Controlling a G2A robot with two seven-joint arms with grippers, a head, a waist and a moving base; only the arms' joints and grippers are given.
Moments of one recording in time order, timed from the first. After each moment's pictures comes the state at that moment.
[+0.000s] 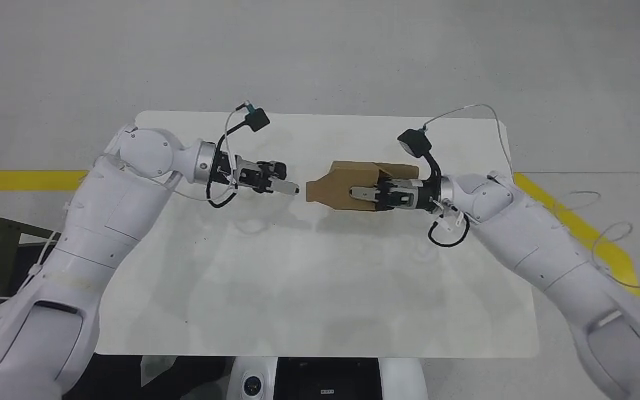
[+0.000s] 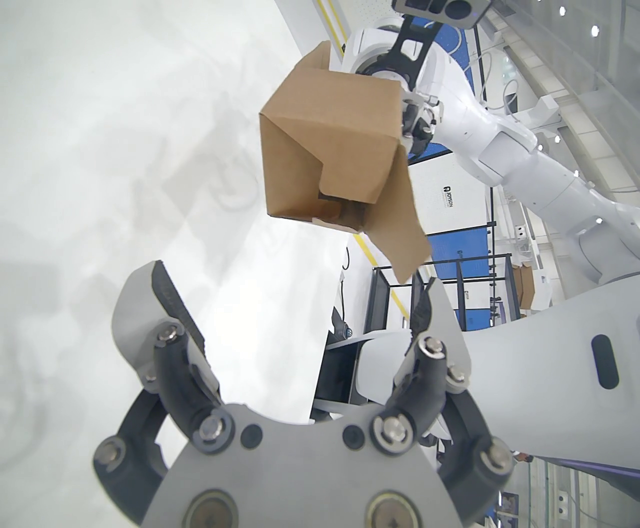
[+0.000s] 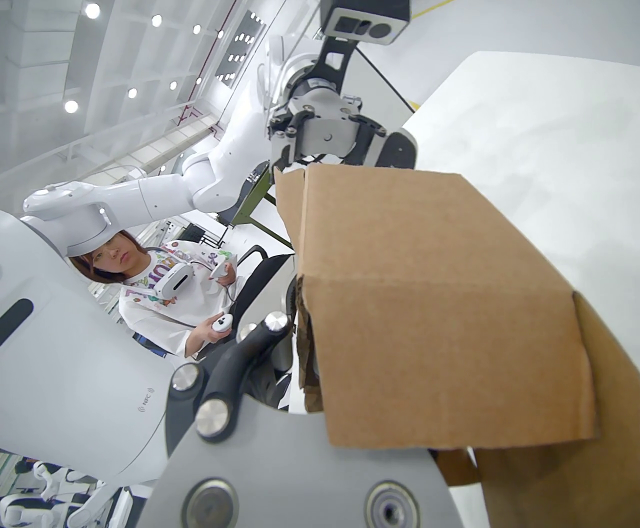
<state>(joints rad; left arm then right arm) 0.53 -0.98 -0.86 -1.19 -0.34 -0.50 -1.32 -0.49 -1.00 0.44 -1.05 0.57 -1.01 0.81</state>
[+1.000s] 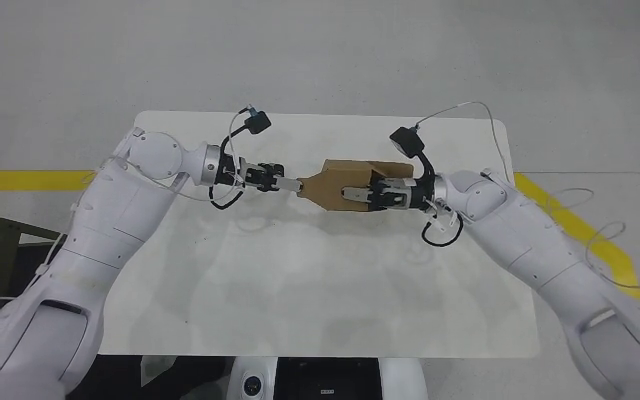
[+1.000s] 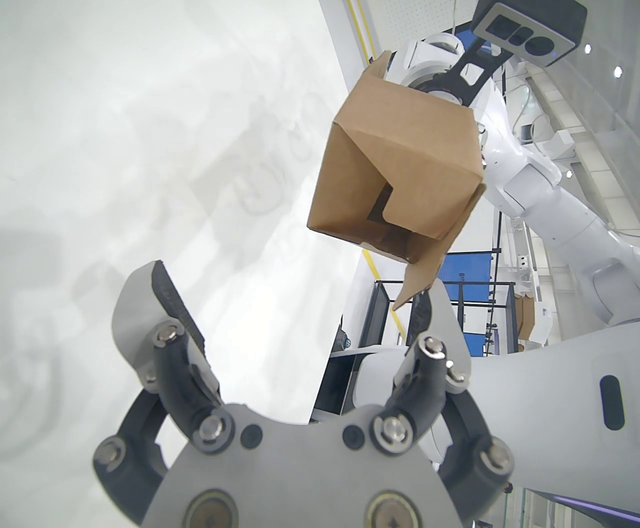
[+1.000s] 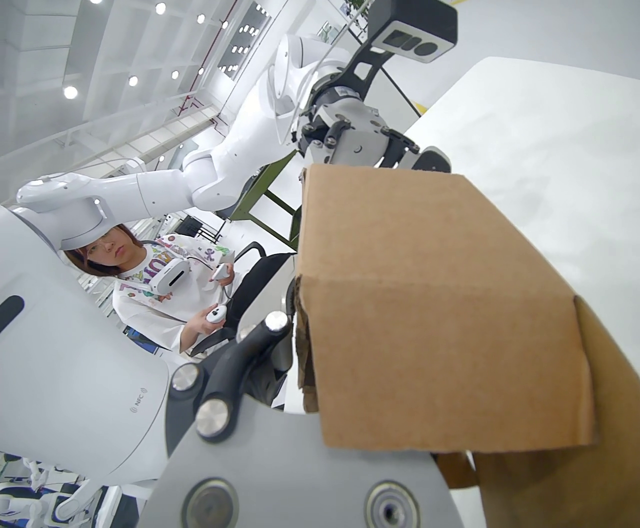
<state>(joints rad) 0.53 -1.00 -0.84 -1.15 -0.26 -0.42 -1.26 -0.50 -1.03 0.49 -1.10 0.51 -1.01 0.81</state>
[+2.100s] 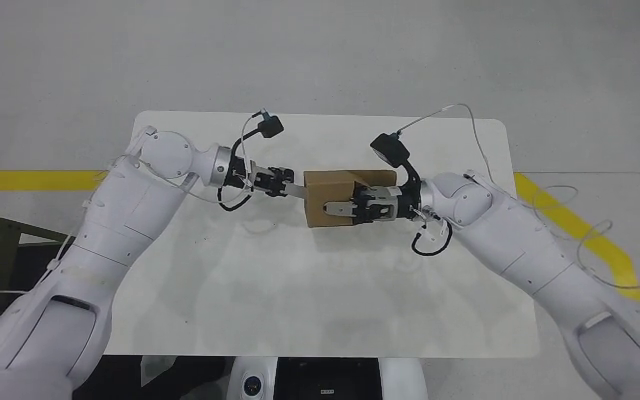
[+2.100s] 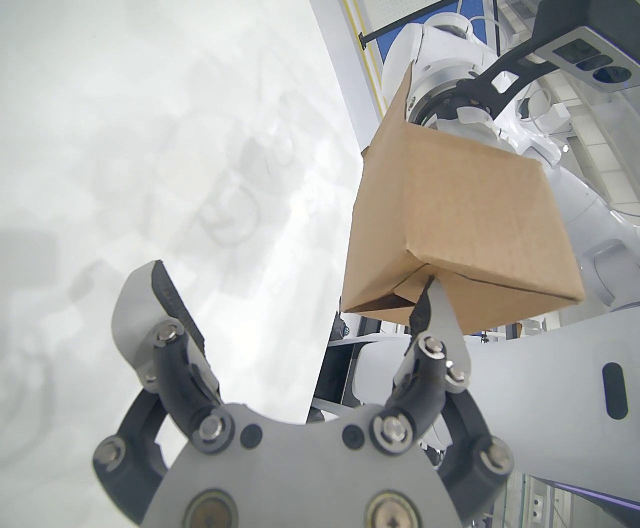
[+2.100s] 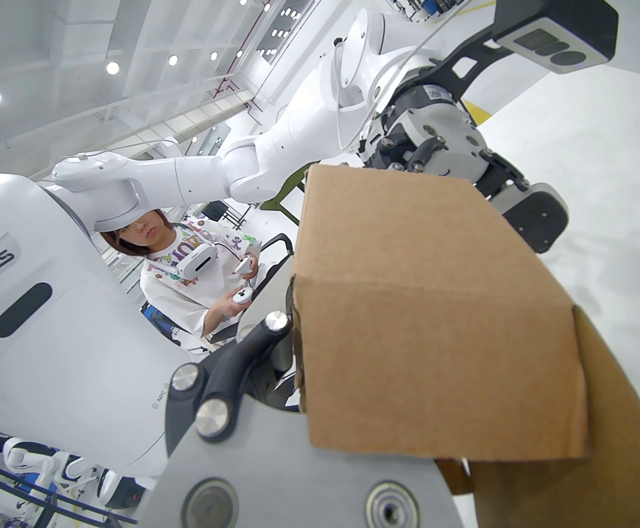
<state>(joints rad) 0.51 -1.03 -0.81 -1.14 -0.28 -0.45 -1.30 -0.50 -1.03 0.46 -1.21 0.53 -1.01 0.81</state>
